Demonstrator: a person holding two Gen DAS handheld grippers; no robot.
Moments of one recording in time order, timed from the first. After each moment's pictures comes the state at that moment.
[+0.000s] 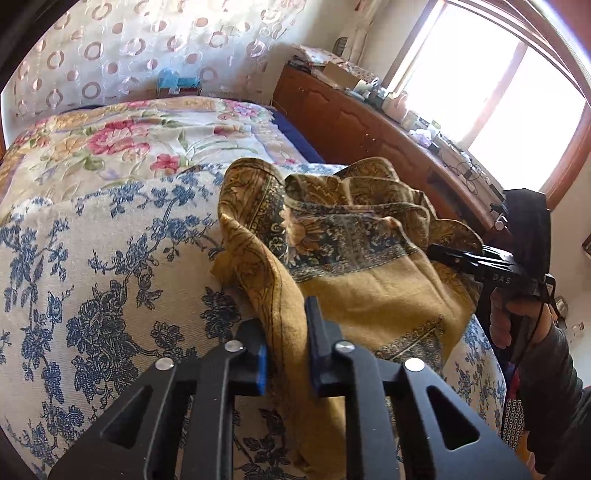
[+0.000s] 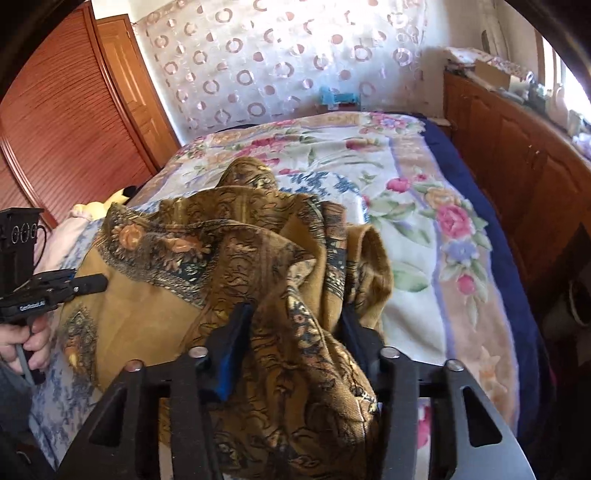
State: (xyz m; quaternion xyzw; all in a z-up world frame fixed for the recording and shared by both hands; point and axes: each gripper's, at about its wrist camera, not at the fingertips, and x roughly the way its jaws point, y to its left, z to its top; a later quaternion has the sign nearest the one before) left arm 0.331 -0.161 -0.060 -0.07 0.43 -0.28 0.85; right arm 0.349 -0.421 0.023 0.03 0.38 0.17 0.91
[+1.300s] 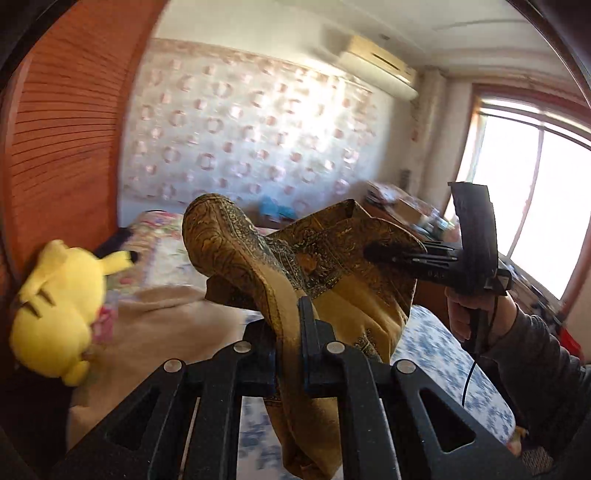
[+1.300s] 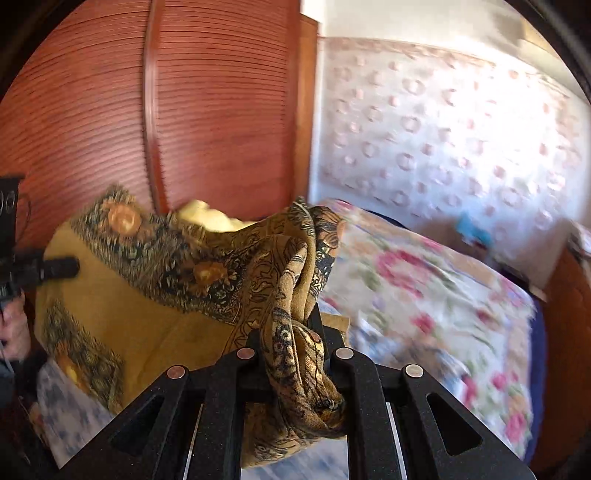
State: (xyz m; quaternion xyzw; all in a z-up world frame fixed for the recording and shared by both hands) left arm 0.182 0.108 0.059 -0.12 0.21 -0.09 0.97; right arm 0.351 -0.135 0.125 -0.16 0.21 0.38 0.89
